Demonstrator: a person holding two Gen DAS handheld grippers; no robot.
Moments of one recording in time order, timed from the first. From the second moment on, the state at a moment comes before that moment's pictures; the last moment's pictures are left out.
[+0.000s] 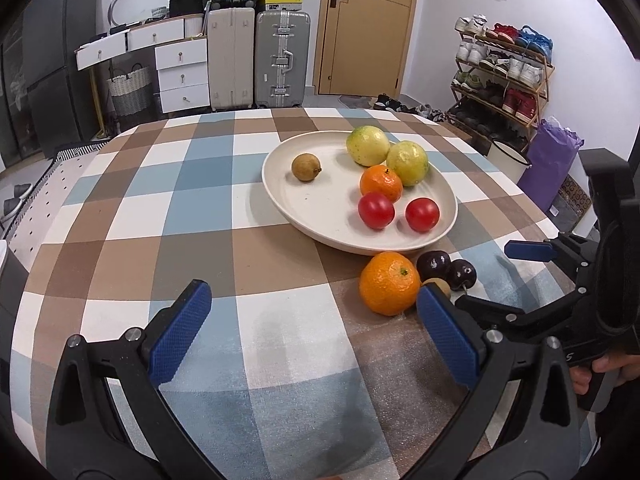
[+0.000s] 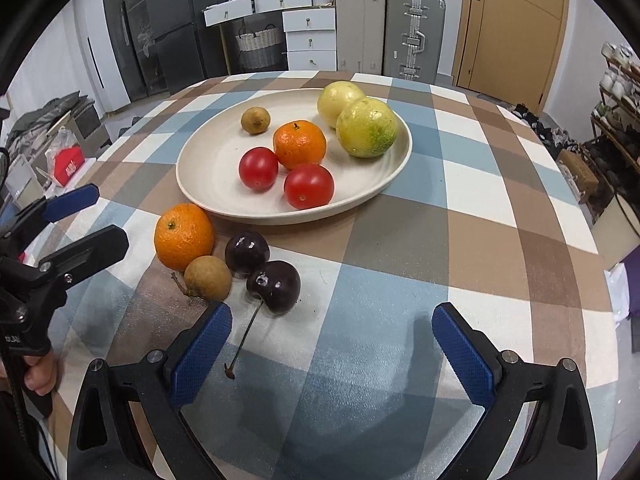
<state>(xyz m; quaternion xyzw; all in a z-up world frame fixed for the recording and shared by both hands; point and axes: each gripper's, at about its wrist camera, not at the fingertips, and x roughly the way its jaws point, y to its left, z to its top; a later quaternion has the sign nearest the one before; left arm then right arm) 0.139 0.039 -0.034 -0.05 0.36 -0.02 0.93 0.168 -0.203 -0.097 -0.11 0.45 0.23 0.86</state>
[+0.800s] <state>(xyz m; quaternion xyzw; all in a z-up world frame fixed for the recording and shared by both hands) 0.146 0.038 -0.040 -0.05 0.38 -0.01 0.92 0.180 -0.204 -0.102 -0.13 0.45 0.21 0.86</state>
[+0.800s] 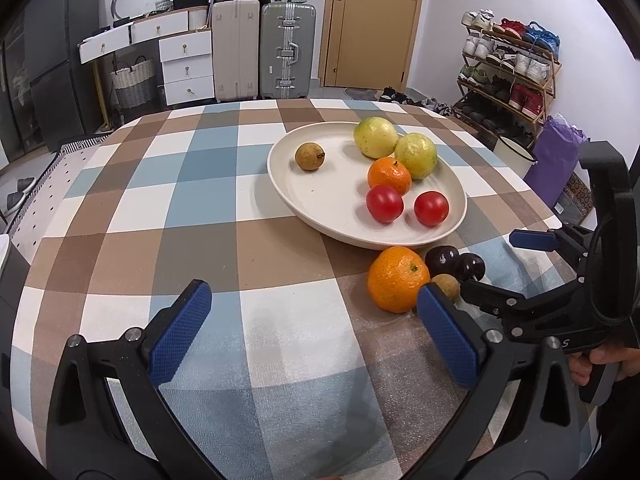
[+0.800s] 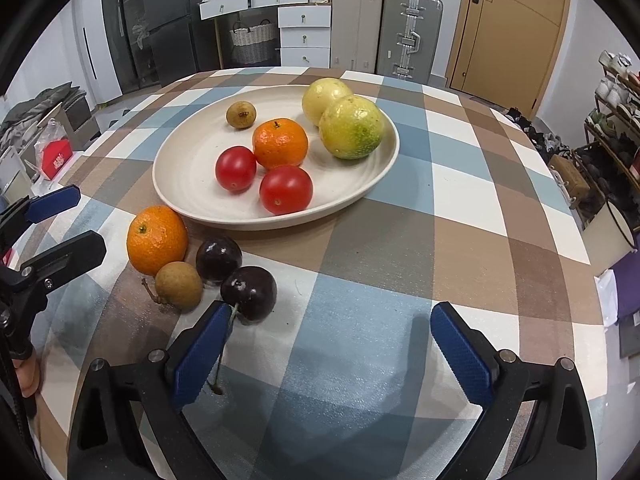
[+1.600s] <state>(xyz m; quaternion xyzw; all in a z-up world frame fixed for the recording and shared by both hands) 0.146 0.039 -0.040 -0.05 0.38 -0.01 0.92 0.151 -0.206 -0.085 -0.05 0.42 0.29 0.86</state>
